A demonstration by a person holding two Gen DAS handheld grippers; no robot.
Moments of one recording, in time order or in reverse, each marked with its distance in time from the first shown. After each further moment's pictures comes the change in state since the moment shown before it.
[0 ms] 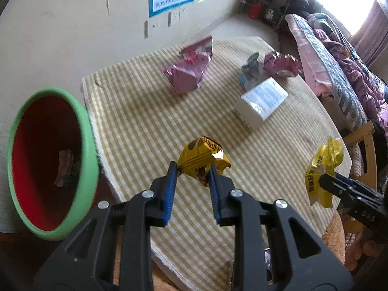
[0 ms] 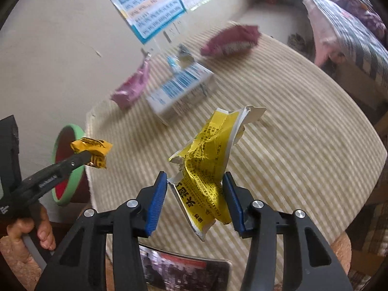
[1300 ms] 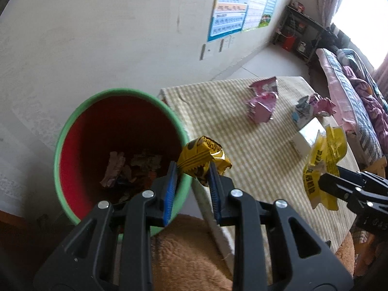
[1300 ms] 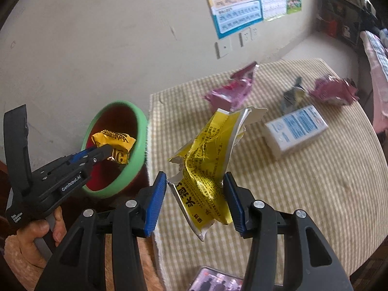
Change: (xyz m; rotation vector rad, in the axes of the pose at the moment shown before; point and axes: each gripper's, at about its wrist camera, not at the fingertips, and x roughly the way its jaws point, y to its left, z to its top) left arm -0.050 0.104 -0.014 -0.158 -0.134 0.134; right arm 0.035 0.151 0.020 -0.312 0.032 0.109
